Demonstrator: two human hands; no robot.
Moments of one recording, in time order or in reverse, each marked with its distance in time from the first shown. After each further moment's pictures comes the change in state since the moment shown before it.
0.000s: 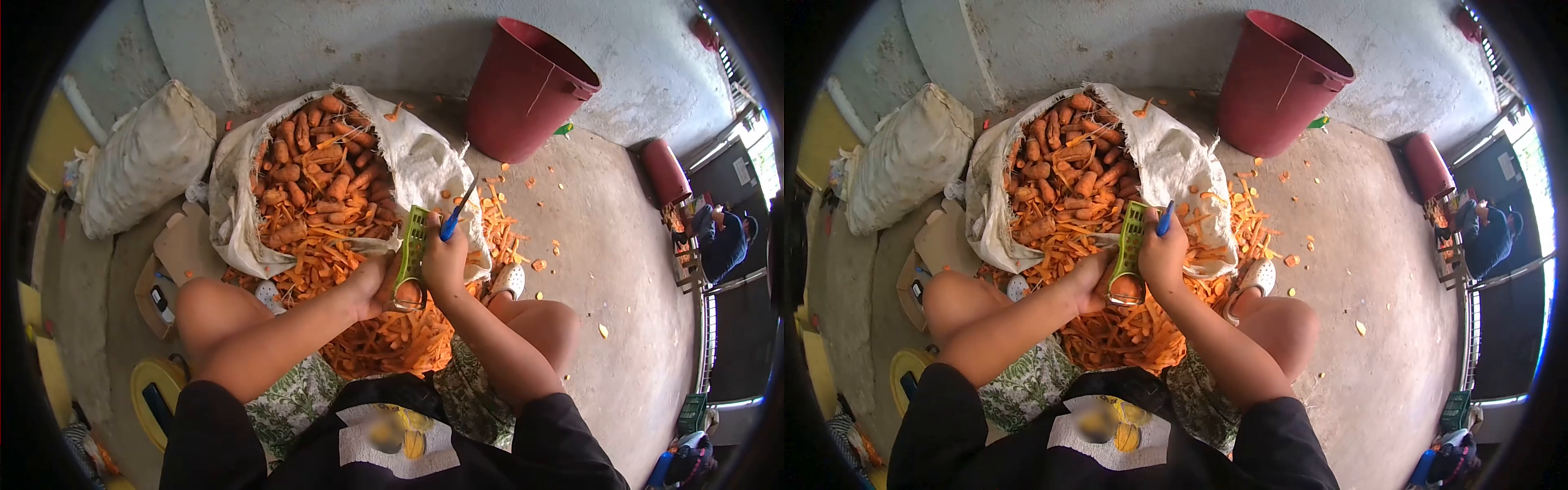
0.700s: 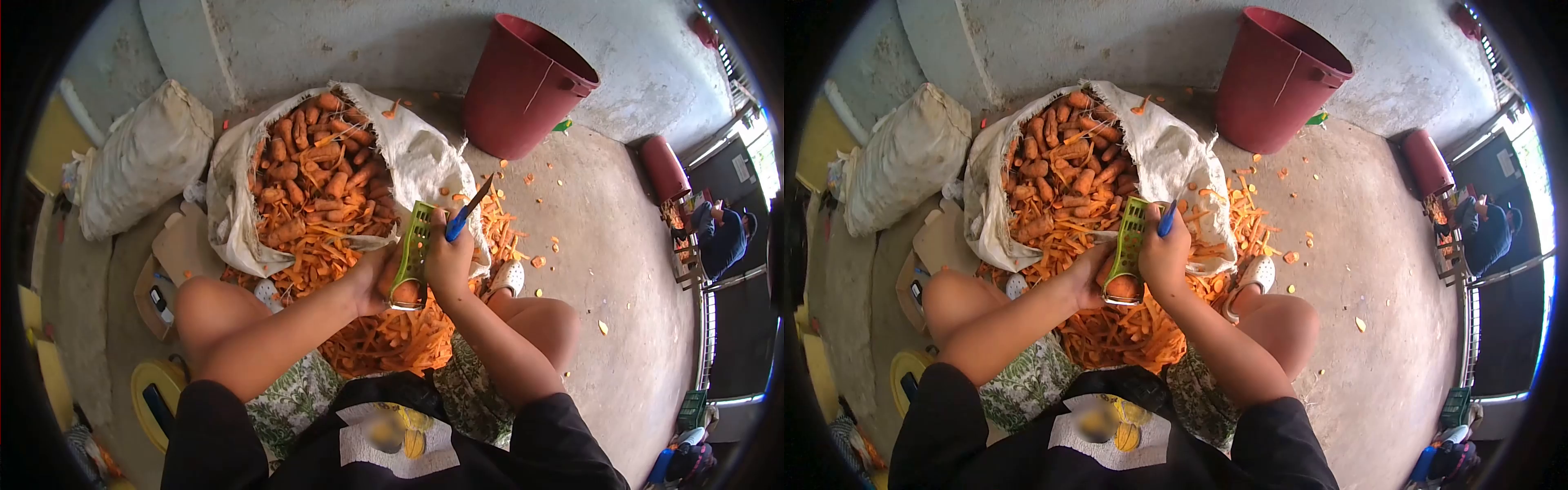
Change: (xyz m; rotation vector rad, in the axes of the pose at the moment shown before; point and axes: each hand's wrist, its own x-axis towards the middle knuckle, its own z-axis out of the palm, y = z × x) left_hand 0.006 0.004 -0.002 -0.203 -0.138 -0.032; right_hand -0.005 -0.013 -0.007 -0.003 -0.004 -0.034
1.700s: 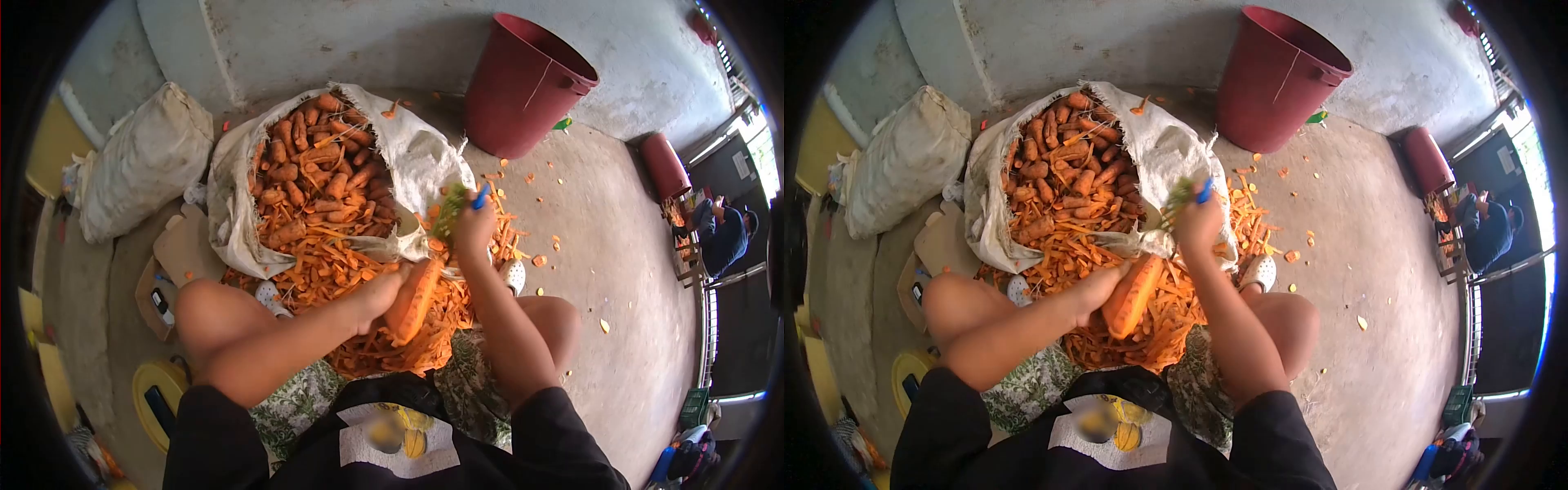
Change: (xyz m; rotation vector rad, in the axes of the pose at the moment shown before) left_hand -0.023 -0.013 0.028 0.746 0.231 -0.080; right_hand 0.059 0.039 -0.018 -0.248 0.254 0.164
